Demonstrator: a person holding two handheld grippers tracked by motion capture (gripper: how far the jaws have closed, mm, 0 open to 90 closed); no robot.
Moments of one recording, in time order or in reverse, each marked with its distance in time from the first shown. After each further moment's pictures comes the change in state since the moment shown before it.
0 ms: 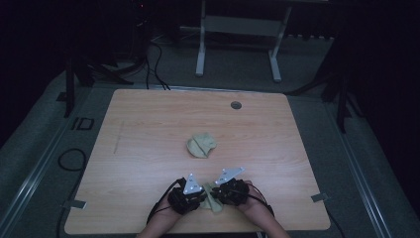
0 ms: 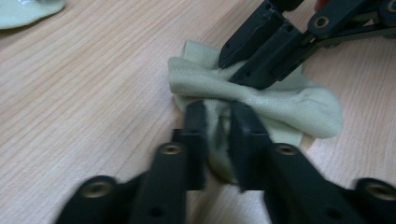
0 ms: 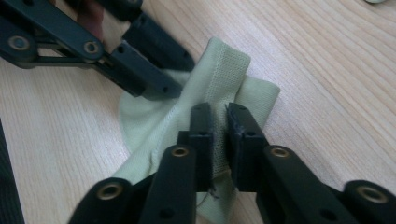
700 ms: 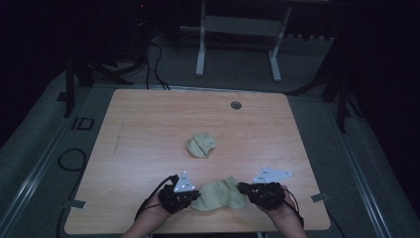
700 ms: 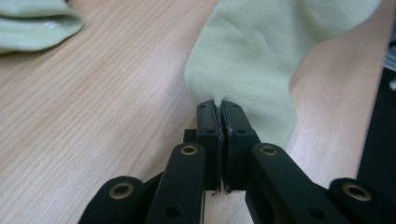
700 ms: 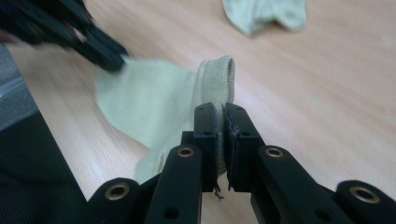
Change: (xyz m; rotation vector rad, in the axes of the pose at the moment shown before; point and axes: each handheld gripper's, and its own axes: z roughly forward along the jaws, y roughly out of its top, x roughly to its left) left arm 0.010 0.008 -0.040 0.001 -0.068 0.075; right arm -0.005 -0.035 -0.096 -0.198 -0.117 0.150
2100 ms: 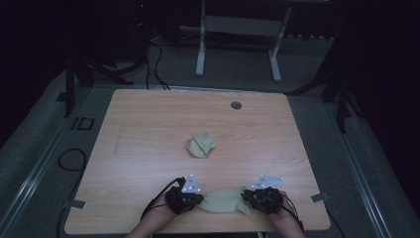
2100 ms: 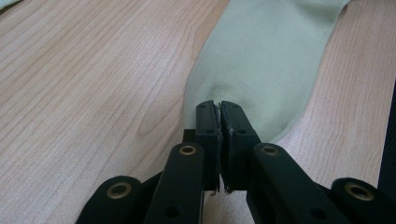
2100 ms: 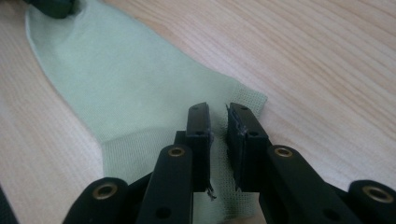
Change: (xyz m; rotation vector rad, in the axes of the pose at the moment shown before) left arm 0.000 -0.006 0.030 0.083 -0.030 -0.002; right arm -0.021 -0.044 0.035 0.133 -0.052 0.000
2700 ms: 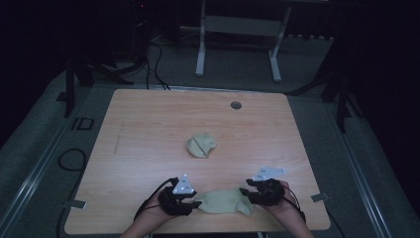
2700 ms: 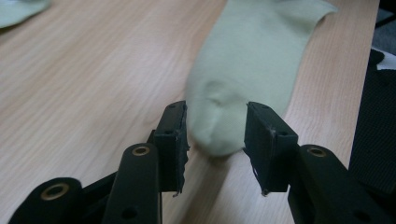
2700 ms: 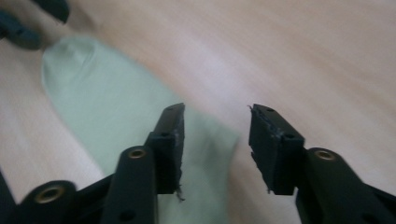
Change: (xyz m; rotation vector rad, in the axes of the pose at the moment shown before) left arm 0.003 -0.009 -0.023 -0.057 -0.021 -0.014; right arm -0.006 0.028 -0.017 -0.029 -0.007 -0.034
